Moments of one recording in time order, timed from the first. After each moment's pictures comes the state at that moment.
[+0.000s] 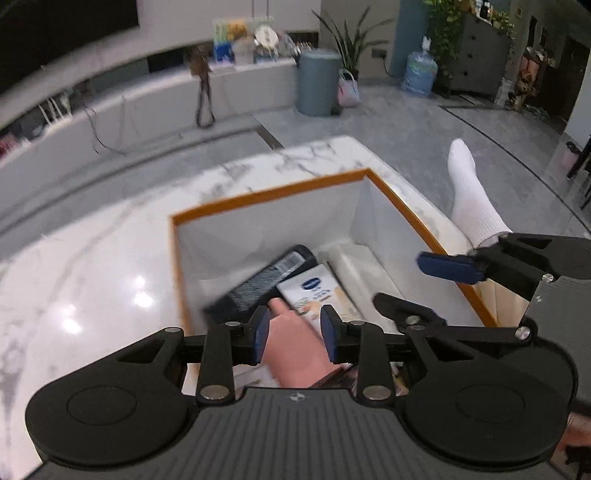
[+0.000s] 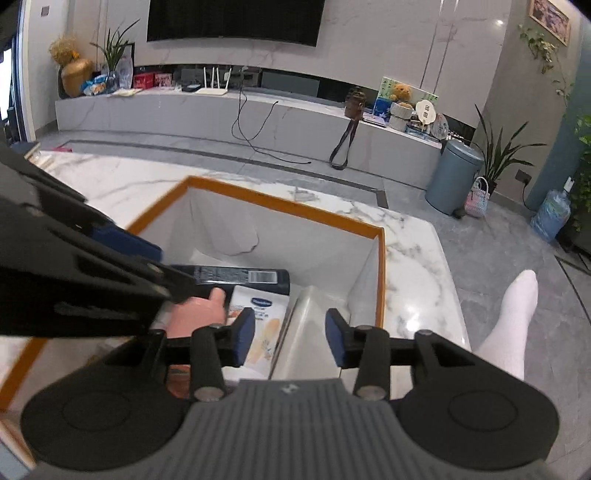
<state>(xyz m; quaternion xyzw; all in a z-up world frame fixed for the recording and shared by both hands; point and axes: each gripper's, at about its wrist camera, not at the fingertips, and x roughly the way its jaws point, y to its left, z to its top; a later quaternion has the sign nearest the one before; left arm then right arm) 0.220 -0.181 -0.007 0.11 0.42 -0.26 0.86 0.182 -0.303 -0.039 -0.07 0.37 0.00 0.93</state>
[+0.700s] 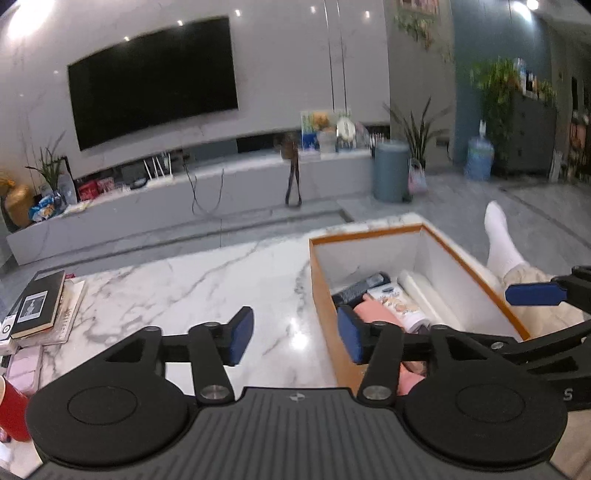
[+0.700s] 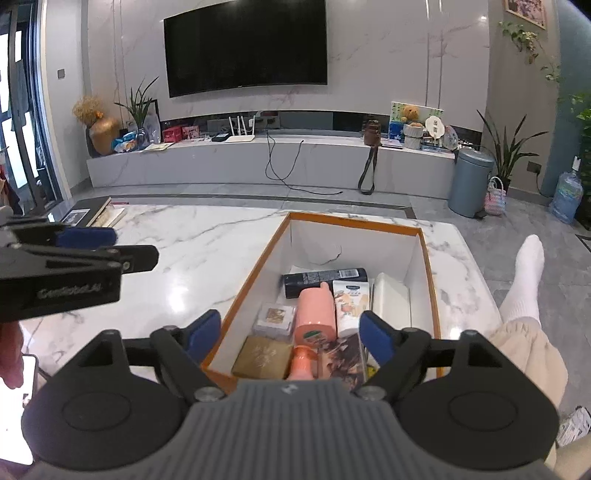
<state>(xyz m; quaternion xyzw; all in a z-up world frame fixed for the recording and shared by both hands) 0.083 -0.061 0.038 0.08 0.27 -0.15 0.95 0.045 -0.231 0.023 0.01 0.31 0.03 0.95</state>
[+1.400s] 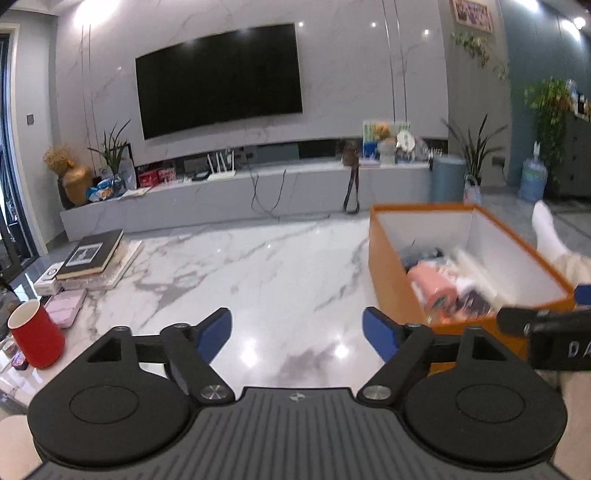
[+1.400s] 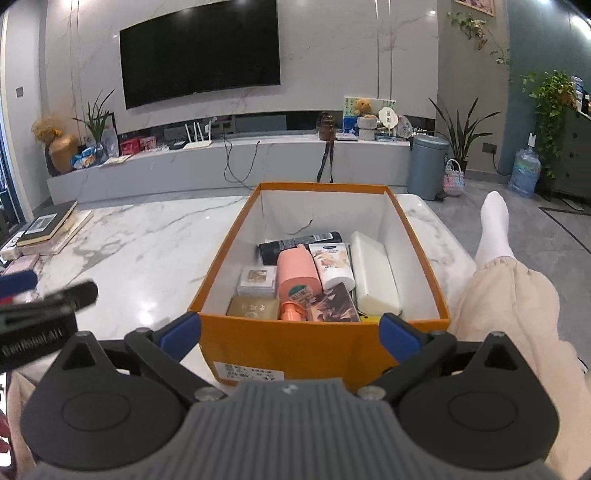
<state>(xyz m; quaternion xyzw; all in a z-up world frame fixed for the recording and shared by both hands) 0.037 -0.032 -0.020 0.06 0.26 -0.05 0.96 0.012 -0.215 -0.031 0.04 0.30 -0.05 0.95</state>
